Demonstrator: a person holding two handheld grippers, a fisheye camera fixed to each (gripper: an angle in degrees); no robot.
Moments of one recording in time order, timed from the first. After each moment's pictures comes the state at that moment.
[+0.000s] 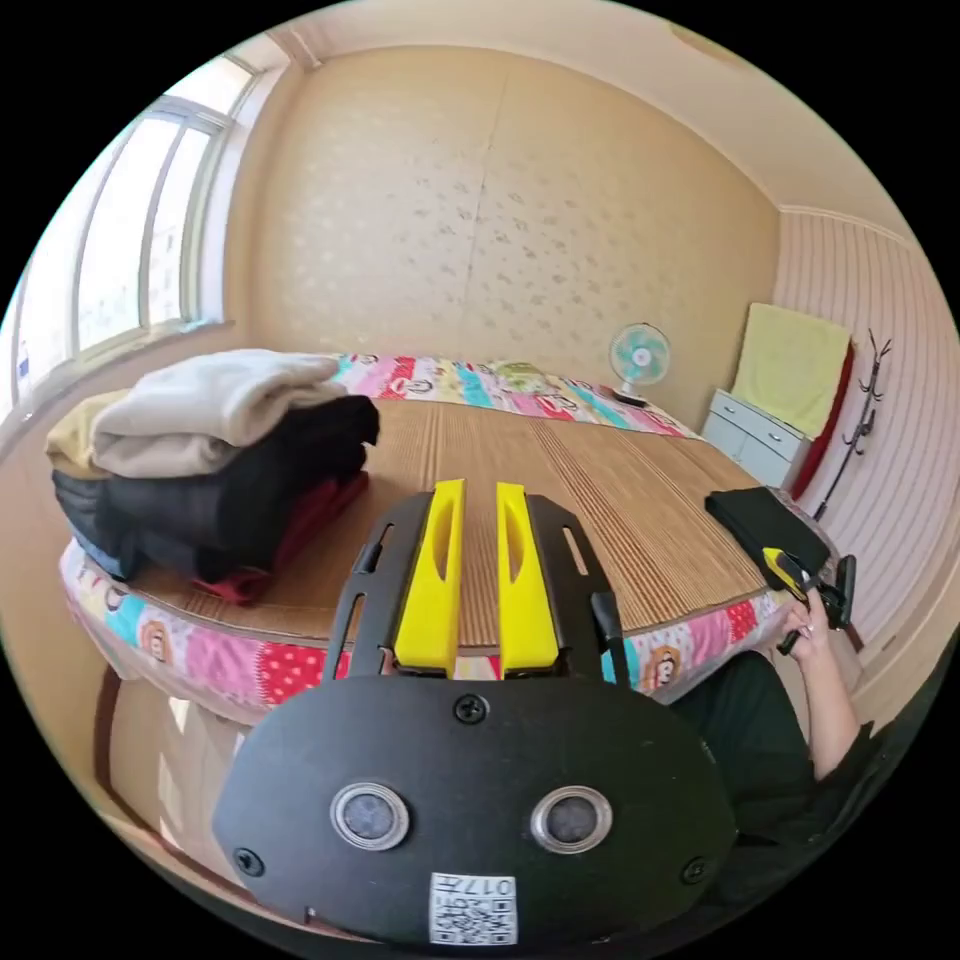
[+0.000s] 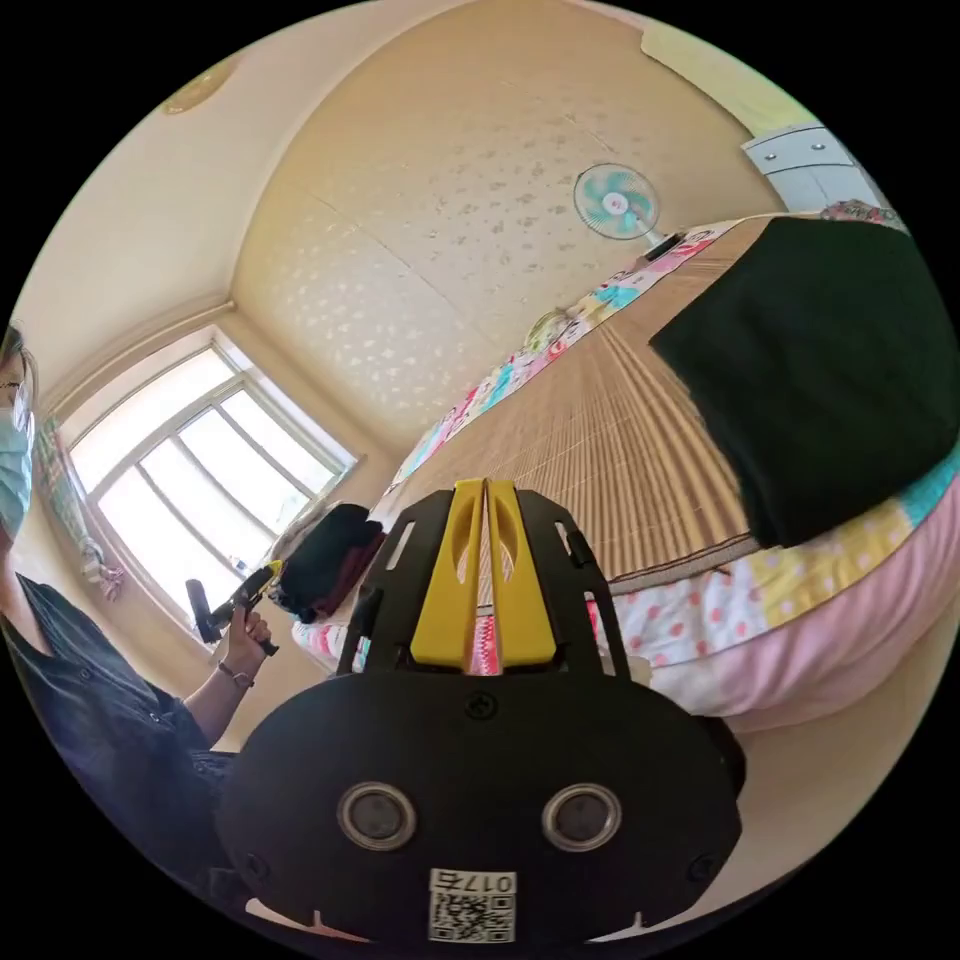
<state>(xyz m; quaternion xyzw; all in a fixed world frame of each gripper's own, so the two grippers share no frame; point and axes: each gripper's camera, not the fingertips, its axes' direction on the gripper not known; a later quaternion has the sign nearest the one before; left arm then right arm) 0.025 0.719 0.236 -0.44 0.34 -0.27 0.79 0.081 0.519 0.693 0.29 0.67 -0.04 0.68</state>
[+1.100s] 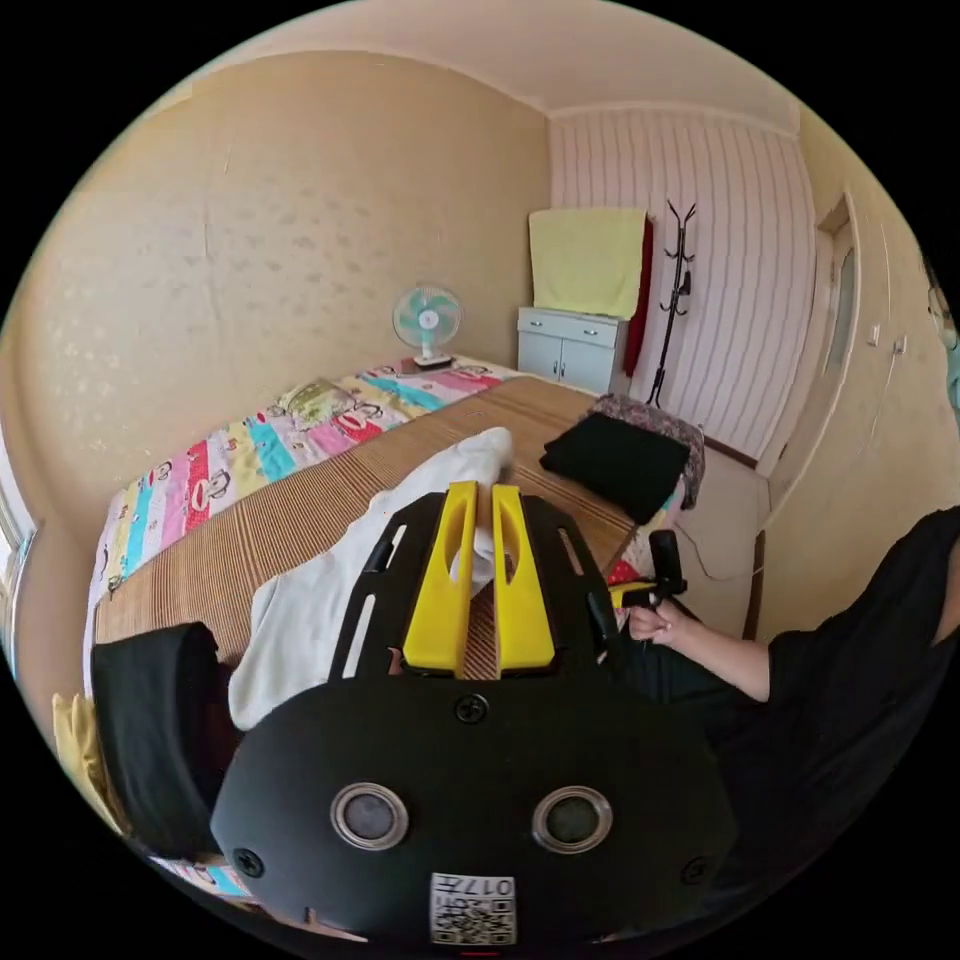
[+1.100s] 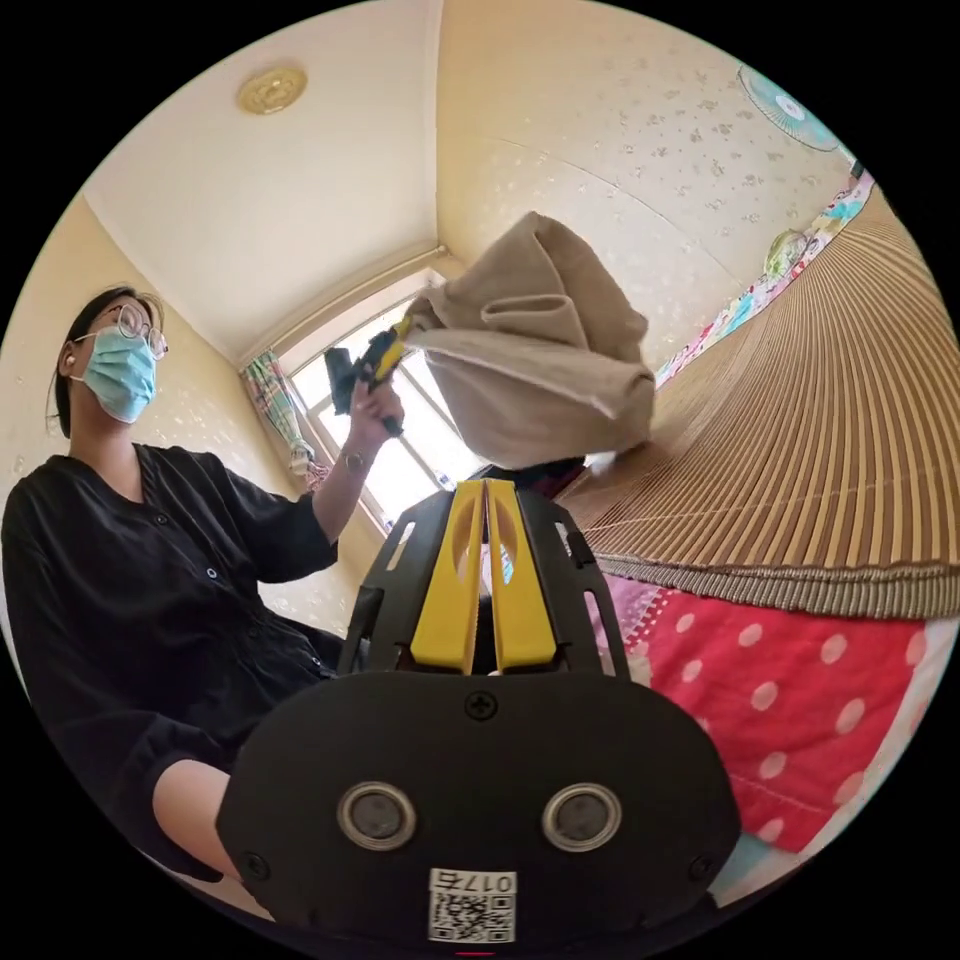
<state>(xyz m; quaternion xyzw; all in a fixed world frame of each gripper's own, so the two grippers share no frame) 0.273 0.428 0.351 -0.34 0.66 -0.13 0.66 0.086 0.597 0.667 0.16 0.43 -0.17 0.87</state>
